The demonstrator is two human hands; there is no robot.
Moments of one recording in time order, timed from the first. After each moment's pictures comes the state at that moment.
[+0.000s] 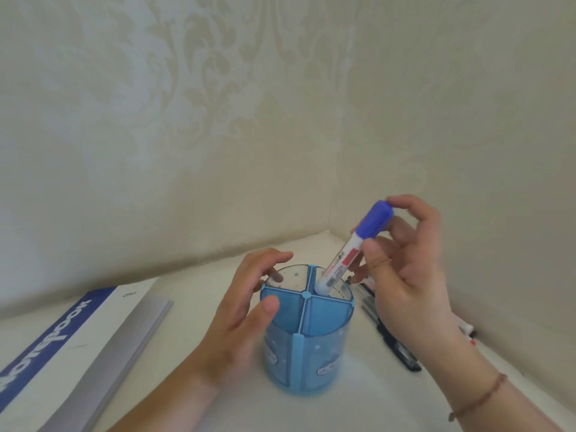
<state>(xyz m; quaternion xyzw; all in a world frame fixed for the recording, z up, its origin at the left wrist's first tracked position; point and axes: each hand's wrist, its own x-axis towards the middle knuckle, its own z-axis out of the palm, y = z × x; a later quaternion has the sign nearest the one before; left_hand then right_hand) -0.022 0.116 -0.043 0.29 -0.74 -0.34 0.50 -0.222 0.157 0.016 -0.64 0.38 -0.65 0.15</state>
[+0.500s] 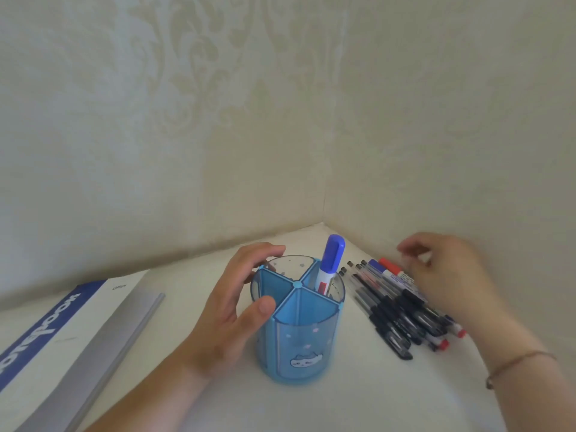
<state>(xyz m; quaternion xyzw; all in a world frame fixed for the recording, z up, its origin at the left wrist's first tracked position) -0.021 0.114 -0.044 0.27 -0.76 -0.32 0.49 -0.306 0.143 0.007 -0.58 0.72 -0.38 0.04</state>
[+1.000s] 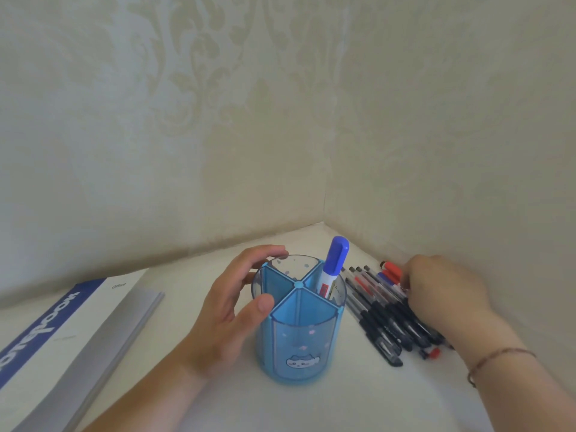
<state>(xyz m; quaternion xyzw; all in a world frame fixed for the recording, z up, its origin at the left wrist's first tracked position) -0.019 0.115 -0.042 0.27 -0.75 -0.33 0.50 -0.285 0.149 0.007 -0.56 0.82 0.00 -0.08</state>
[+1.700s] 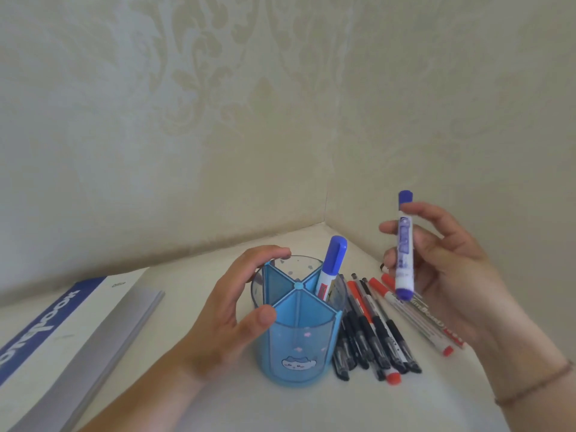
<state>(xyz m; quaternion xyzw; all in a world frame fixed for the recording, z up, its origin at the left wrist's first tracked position) -0.017 0.114 -0.042 0.26 -0.78 -0.32 0.47 -0.280 0.165 0.028 -0.45 0.35 -0.66 0.49</state>
